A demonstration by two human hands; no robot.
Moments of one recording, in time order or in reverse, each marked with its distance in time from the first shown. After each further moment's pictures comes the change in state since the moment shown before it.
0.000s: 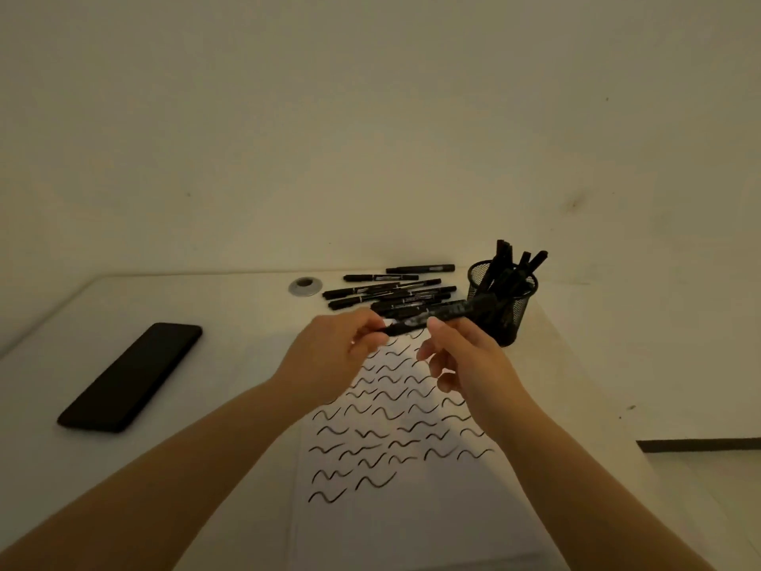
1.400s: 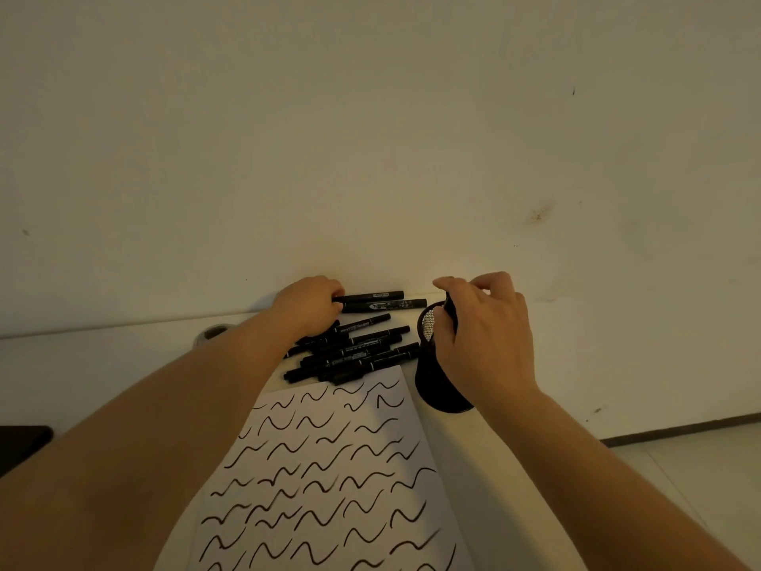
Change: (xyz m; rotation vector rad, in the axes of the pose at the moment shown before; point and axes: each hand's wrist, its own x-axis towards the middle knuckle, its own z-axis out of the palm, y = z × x) left_hand 0.222 -0.072 0.073 0.354 -0.315 -0.049; right_hand 0.104 -0.029 -0.061 -1.177 0.545 -0.645
